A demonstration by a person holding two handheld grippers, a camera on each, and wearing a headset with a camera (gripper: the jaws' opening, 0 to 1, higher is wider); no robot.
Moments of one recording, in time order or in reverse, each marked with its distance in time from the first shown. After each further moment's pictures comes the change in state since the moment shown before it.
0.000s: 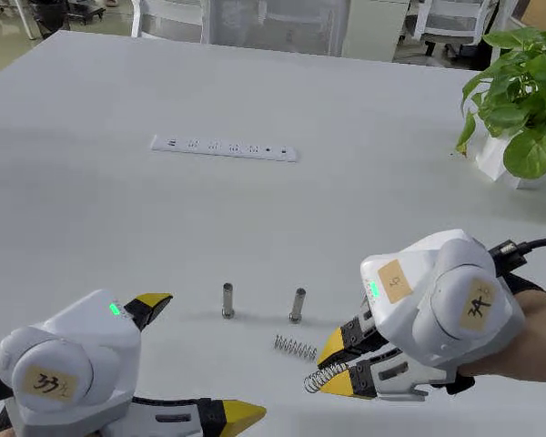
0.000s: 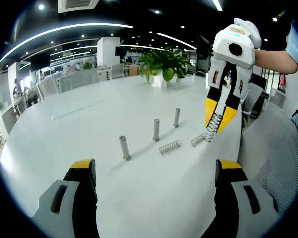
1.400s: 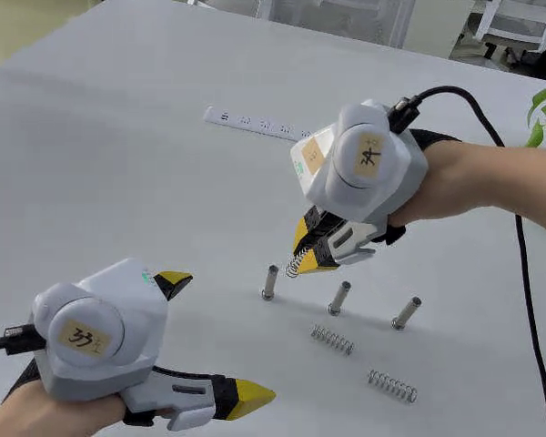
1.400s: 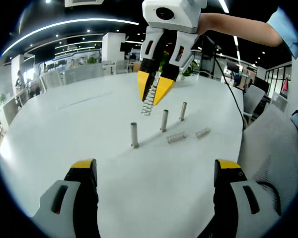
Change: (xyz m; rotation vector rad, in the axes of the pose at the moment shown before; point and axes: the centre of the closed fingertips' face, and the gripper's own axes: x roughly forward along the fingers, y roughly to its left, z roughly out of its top) left arm -0.011 0.018 -0.018 -0.053 0.020 0.009; right arm 0.030 -0.111 0.059 -0.297 0.222 0.070
